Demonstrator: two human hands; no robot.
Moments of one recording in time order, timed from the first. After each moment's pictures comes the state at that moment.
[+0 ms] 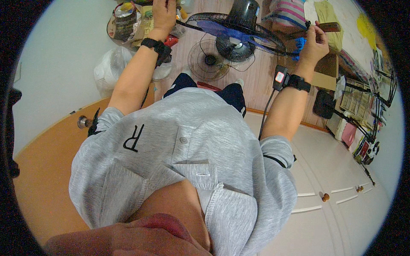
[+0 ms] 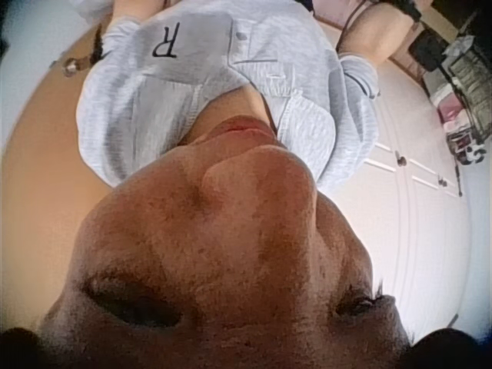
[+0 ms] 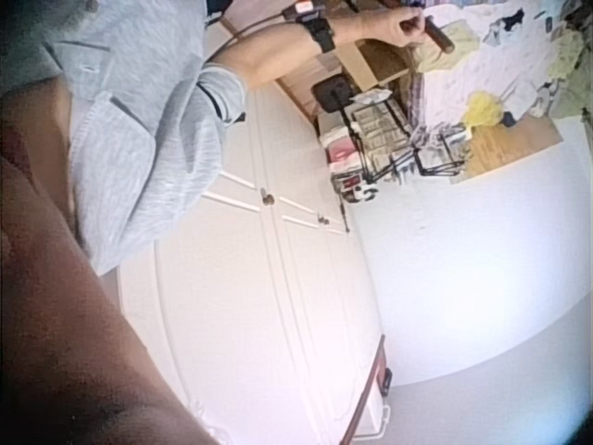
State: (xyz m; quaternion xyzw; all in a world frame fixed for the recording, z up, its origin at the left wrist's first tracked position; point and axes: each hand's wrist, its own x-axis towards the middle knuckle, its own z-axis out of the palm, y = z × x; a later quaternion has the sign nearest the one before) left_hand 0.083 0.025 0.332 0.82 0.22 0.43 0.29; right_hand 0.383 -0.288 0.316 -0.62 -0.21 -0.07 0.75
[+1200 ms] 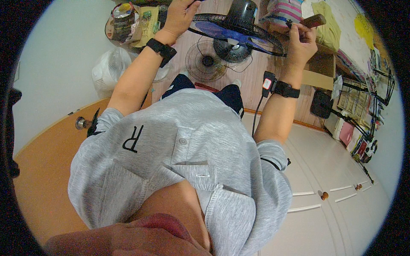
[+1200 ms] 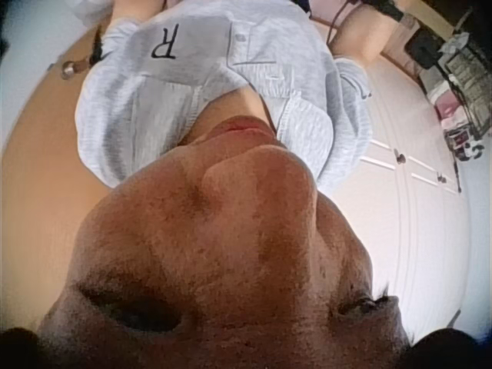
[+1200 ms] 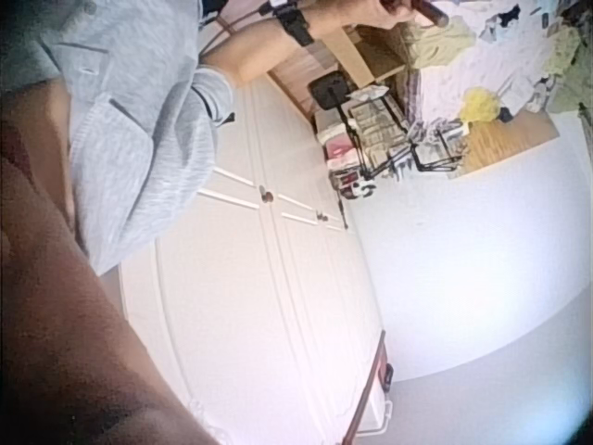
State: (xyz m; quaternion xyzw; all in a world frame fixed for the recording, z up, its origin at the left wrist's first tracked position) left_hand 0.108 -0.006 0.346 0.87 0.10 0.39 0.29; right_hand 0.337 -0.279 0.333 -0.63 -0.29 -0.05 0.71
